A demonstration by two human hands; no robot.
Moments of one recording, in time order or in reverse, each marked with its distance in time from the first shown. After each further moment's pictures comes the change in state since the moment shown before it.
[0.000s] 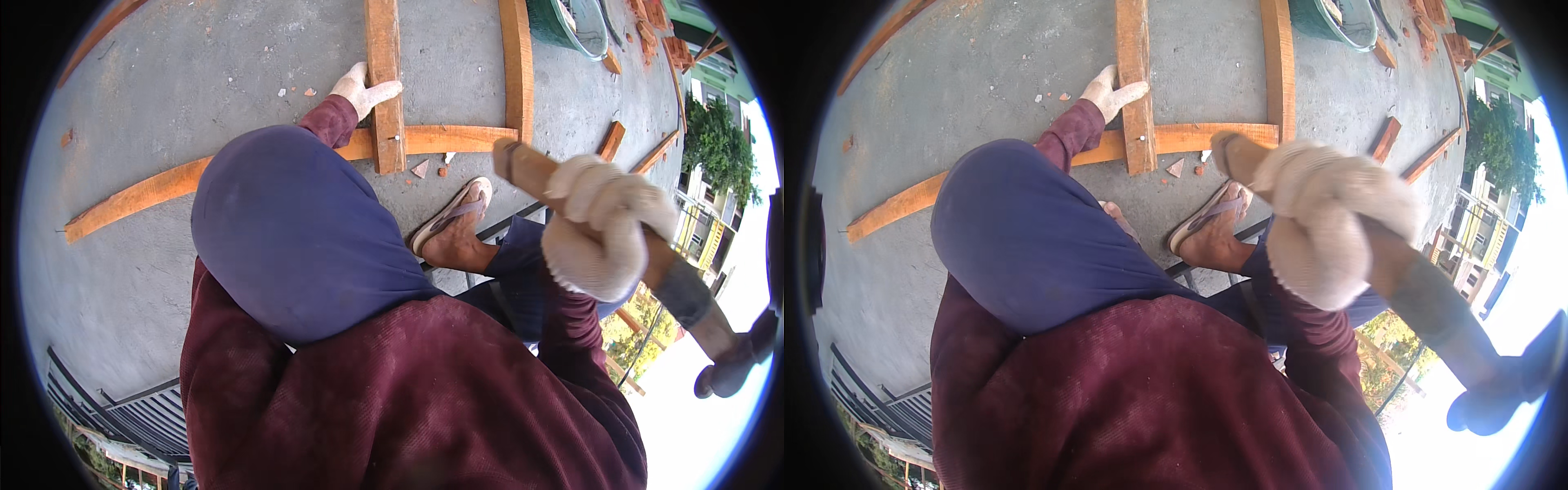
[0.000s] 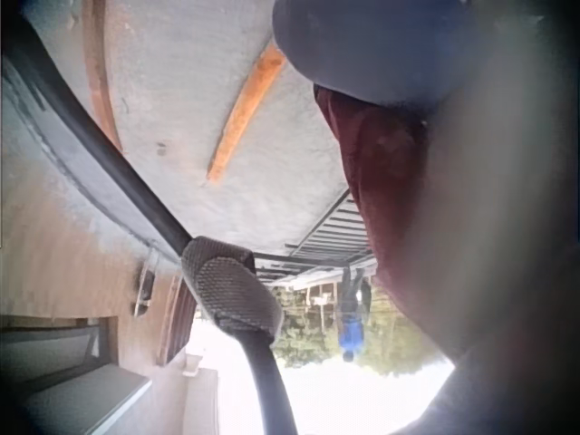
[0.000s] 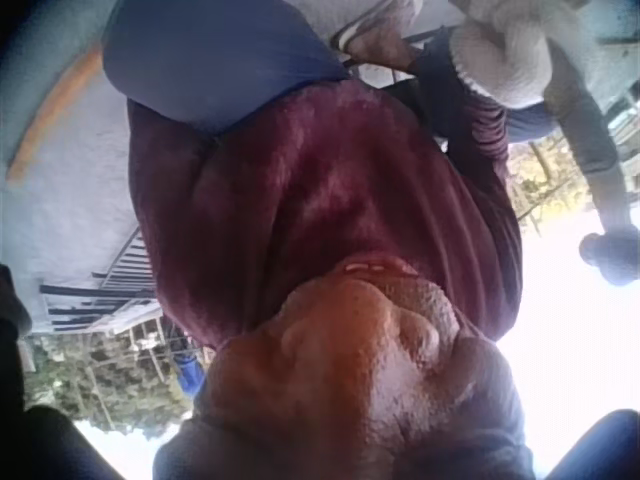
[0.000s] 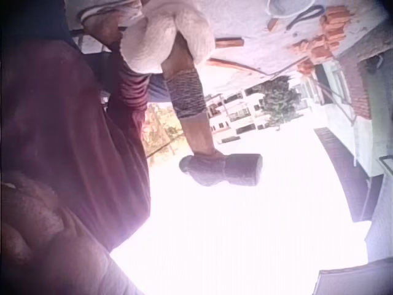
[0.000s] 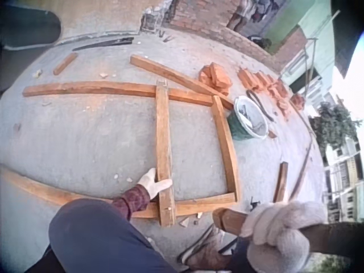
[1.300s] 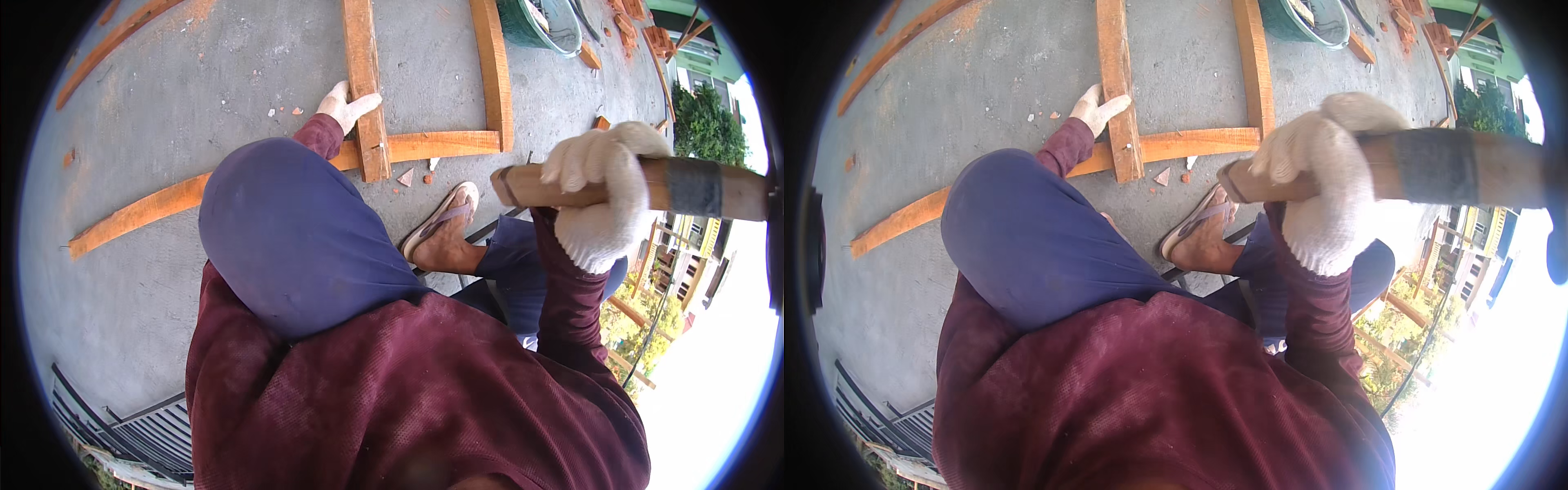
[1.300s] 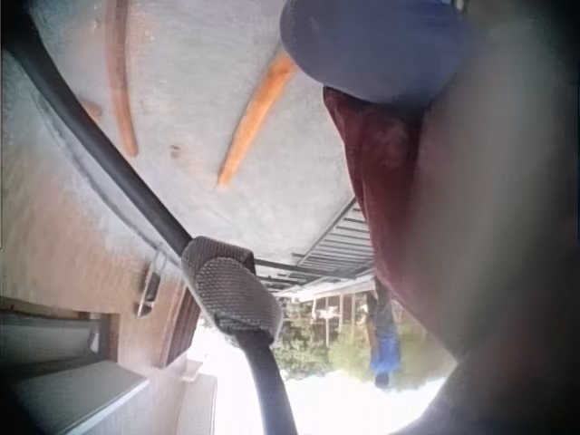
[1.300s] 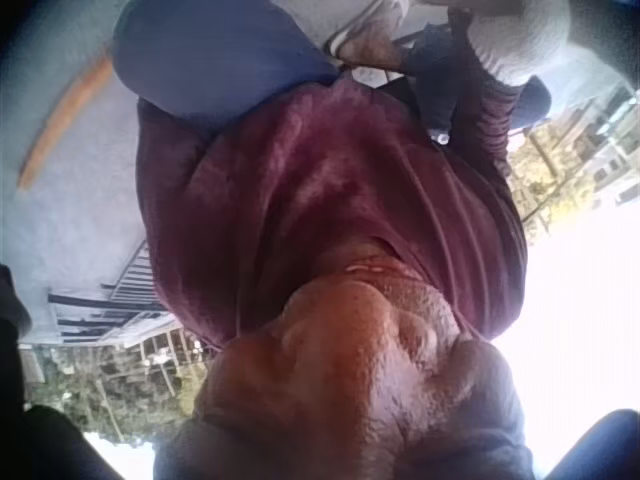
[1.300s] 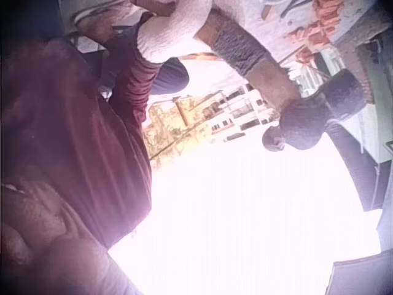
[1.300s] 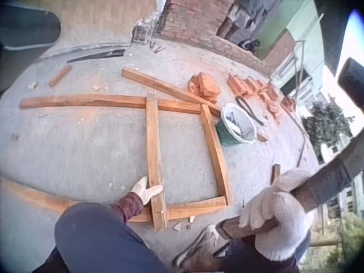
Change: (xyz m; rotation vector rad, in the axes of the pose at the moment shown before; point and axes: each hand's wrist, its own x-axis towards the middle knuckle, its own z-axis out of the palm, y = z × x) left_hand 0.005 -0.006 0.006 -0.071 0.039 0.031; right_hand 0.033 -0.043 0.011 0.072 0.158 0.246
